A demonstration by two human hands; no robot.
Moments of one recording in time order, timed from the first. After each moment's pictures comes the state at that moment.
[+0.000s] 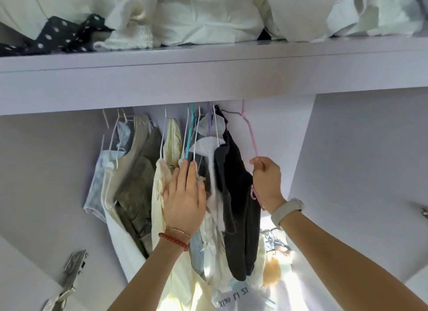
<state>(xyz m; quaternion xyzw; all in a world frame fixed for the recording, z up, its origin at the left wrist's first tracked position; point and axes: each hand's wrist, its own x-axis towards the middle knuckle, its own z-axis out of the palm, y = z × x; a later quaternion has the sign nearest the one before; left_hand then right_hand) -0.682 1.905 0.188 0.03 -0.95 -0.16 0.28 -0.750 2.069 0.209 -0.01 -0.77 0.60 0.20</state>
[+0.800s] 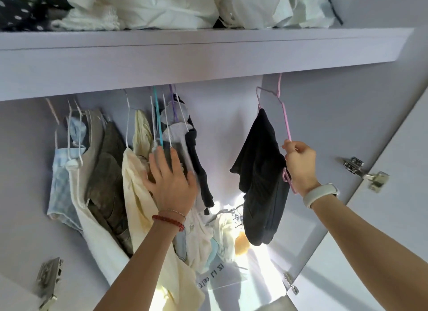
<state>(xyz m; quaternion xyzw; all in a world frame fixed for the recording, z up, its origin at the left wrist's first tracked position) -0.671 1.917 0.196 0.00 -0.95 -0.18 0.25 -0.682 2.170 0.227 -0.16 -0.72 0.60 0.30</state>
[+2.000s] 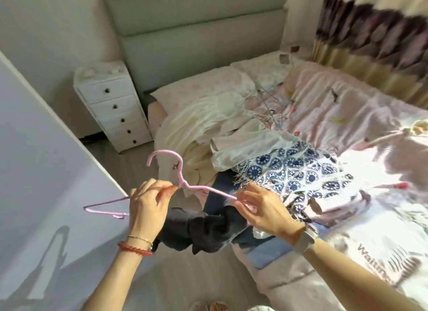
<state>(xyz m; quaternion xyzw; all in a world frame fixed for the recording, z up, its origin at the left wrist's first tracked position) -0.305 2.372 0.111 -0.75 -0.54 -0.36 -0.13 -0.057 2.314 0.094 -0.60 -0.75 0.15 0.24</state>
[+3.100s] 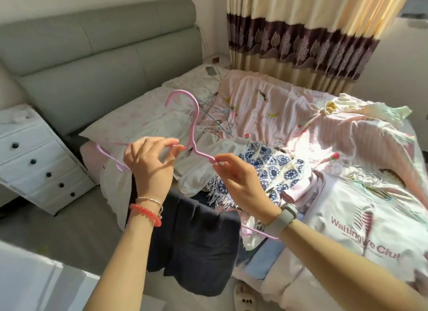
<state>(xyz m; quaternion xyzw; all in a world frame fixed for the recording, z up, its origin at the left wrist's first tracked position) -0.219 2.503 0.174 -0.79 -0.36 -0.47 -0.14 -0.093 2.381 0.158 -0.64 -0.51 0.15 0.56</state>
